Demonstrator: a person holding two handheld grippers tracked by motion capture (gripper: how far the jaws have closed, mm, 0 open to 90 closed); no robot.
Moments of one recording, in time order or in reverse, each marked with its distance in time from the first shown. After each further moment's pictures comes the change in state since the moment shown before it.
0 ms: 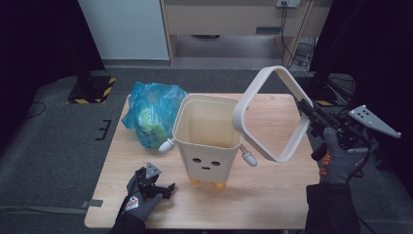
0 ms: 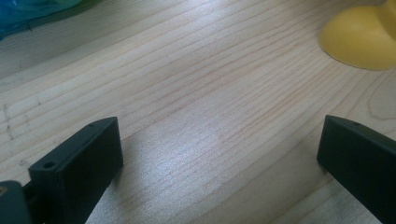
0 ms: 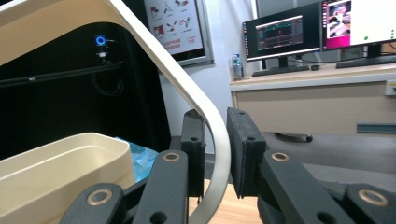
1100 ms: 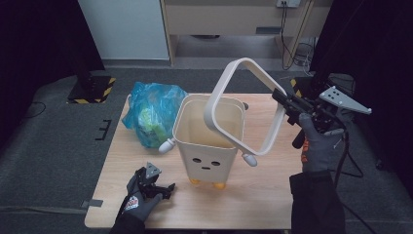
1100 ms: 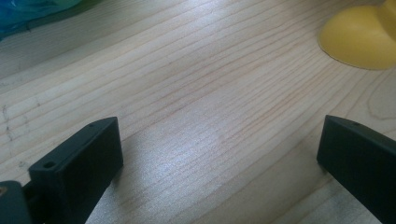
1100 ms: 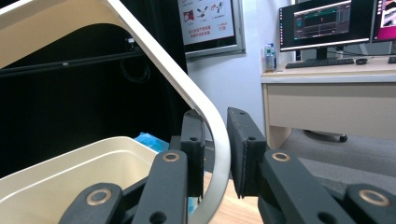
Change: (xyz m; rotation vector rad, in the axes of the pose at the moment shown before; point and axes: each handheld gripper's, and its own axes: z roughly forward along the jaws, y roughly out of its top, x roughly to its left) left arm 0.000 0.000 0.000 0.000 -0.003 0.003; right arm 0.035 0.015 0.051 0.064 0.120 -0.020
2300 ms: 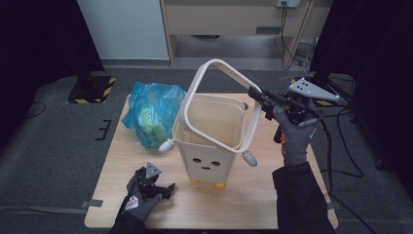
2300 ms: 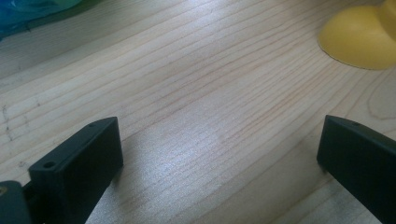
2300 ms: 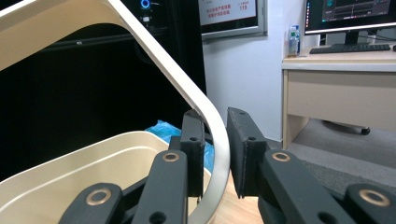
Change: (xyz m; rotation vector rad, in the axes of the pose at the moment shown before) left arm 0.000 0.000 0.000 0.000 0.000 0.001; right arm 0.027 -0.001 0.046 0.088 0.059 -0.016
